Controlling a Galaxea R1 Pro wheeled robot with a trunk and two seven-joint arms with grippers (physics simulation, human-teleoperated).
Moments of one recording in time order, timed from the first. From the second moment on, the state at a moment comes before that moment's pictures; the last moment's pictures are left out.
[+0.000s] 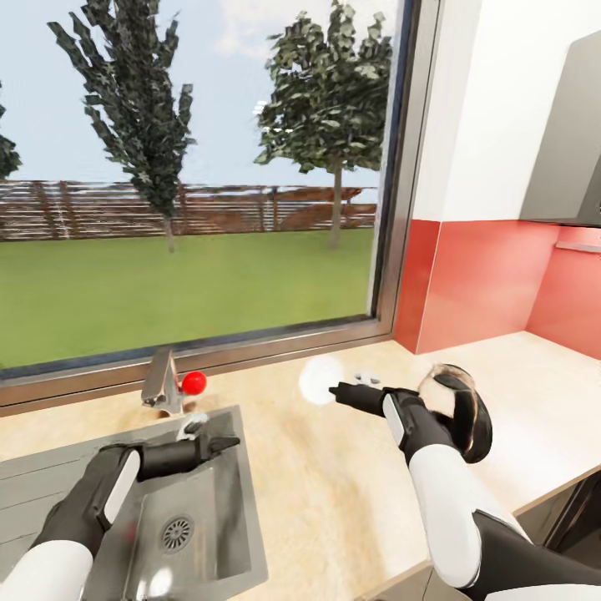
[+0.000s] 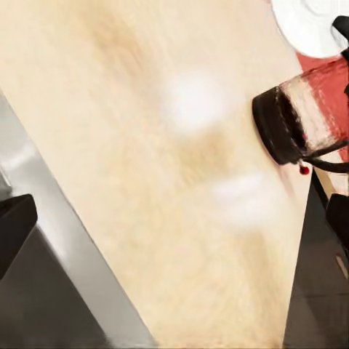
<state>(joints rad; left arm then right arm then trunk) -0.56 0.15 0.15 -0.90 0.20 0.88 -0.90 -0.91 0.17 -0.44 -0.57 0.22 0.51 0.53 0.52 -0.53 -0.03</state>
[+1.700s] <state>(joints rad) -0.46 0.15 0.12 -0.92 0.21 0.88 -0.94 -0.91 0.17 -0.43 -0.61 0.22 0.51 0.56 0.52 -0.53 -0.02</state>
